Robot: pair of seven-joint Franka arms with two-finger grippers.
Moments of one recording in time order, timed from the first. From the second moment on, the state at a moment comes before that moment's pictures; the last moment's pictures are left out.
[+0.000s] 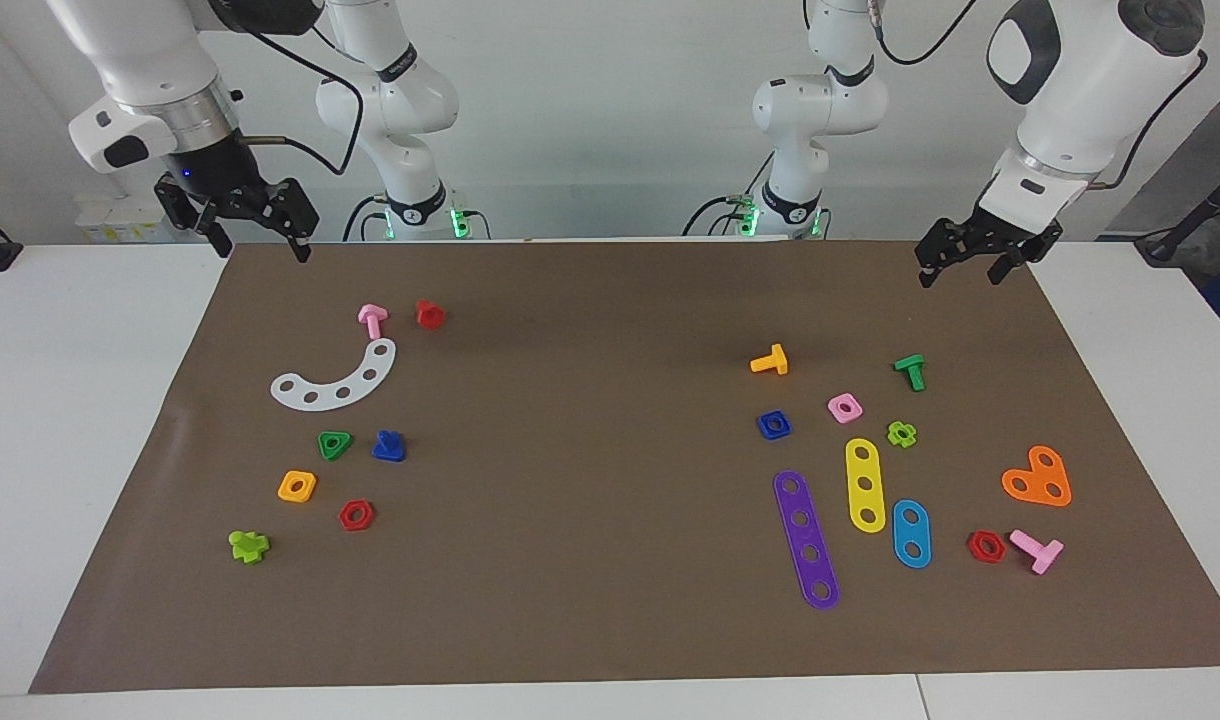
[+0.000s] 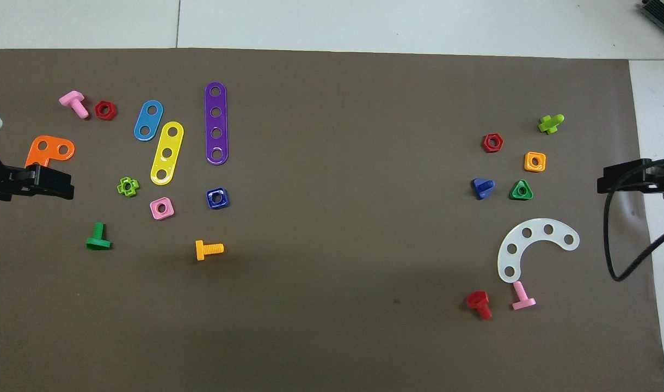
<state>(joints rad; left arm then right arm) -0.04 -0.05 0.01 -1.71 0.01 1.62 0.01 0.04 -0.07 -0.06 -1.61 -0.02 1.56 0.09</state>
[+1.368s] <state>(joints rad) -0.04 -0.05 0.01 -1.71 0.01 1.62 0.01 0.10 0.18 -0.05 -1.92 0.00 2.17 -0.03</state>
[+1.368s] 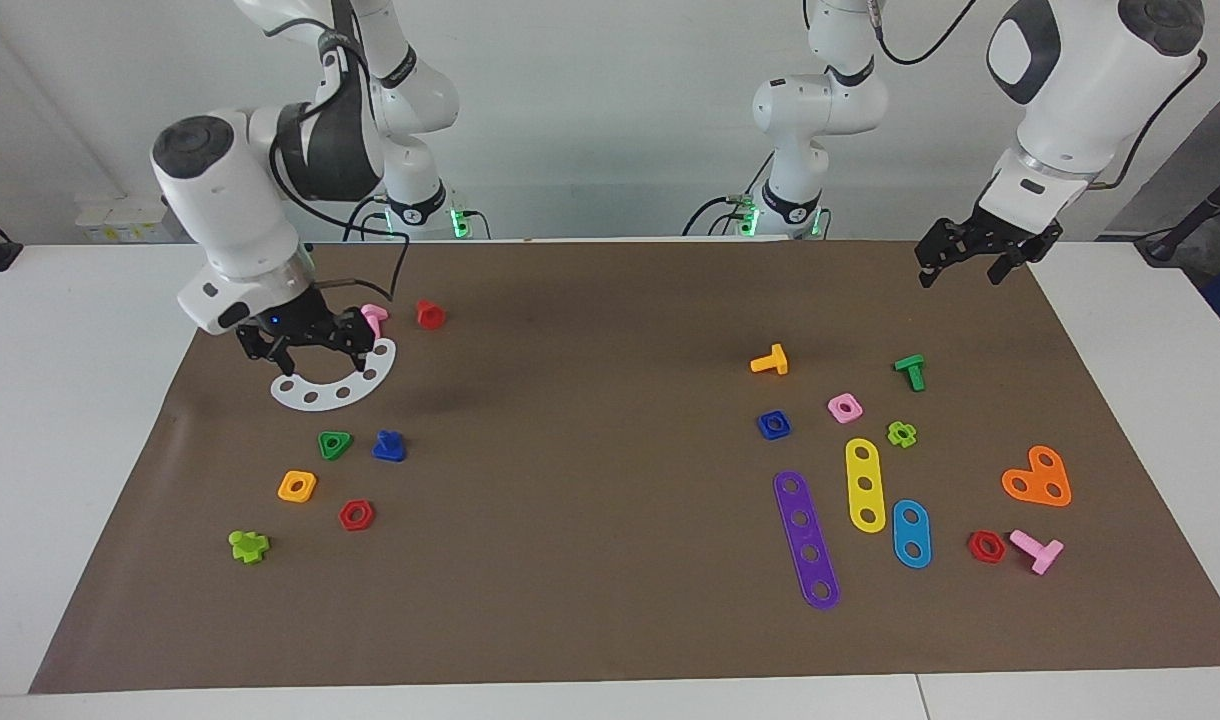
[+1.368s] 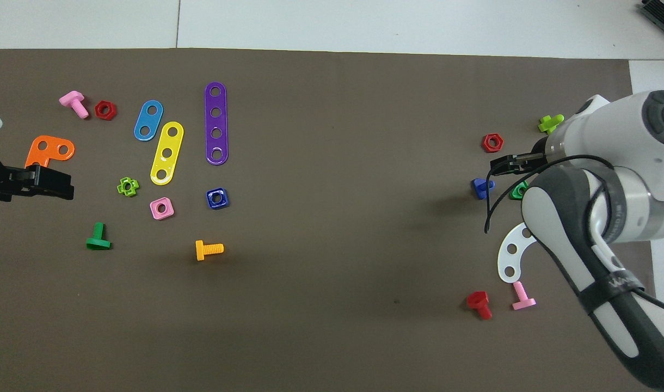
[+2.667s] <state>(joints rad) -0.04 -0.05 0.01 -1.71 0.01 1.62 0.01 0.12 0.30 -0.05 -2.05 0.02 2.40 -0.05</state>
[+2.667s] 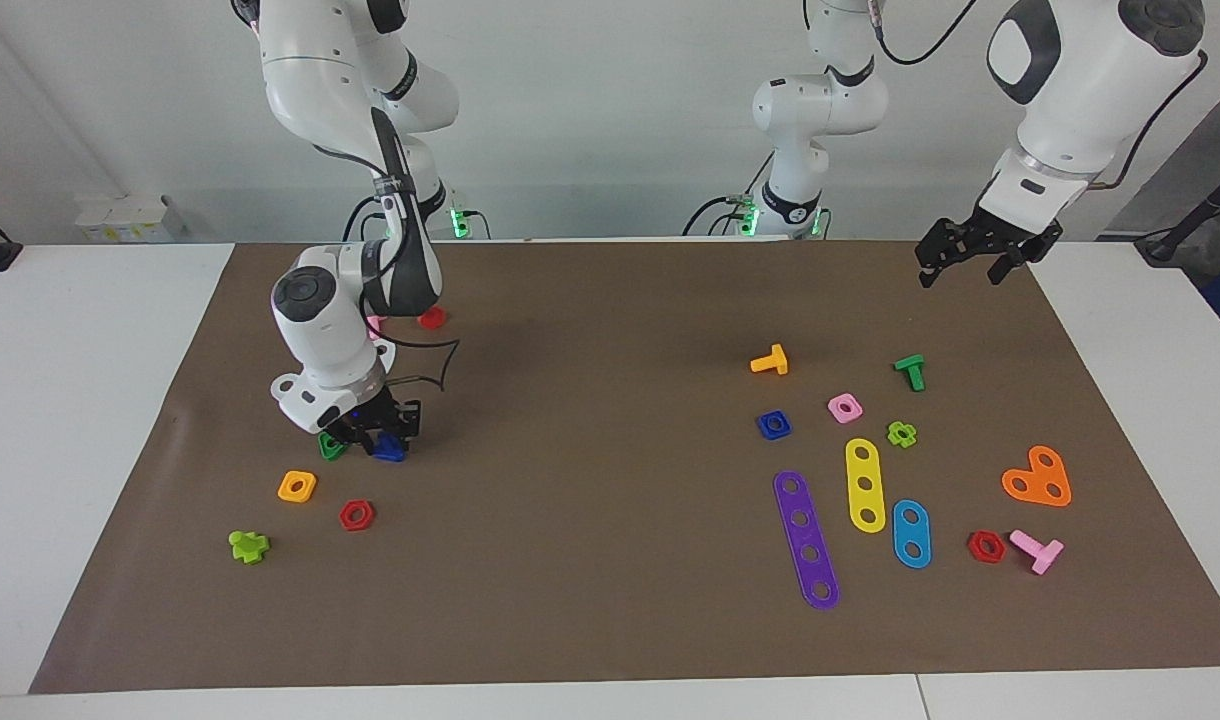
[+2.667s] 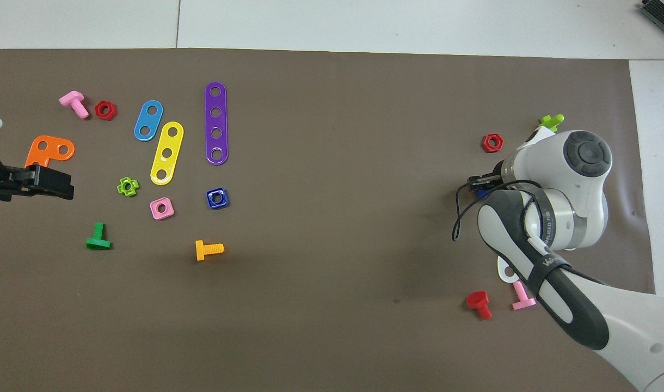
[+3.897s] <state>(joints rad) -0.04 -0.05 0.01 -1.71 0.01 1.62 0.01 0.12 0.29 -0.05 -1.97 0.04 2.33 0.00</state>
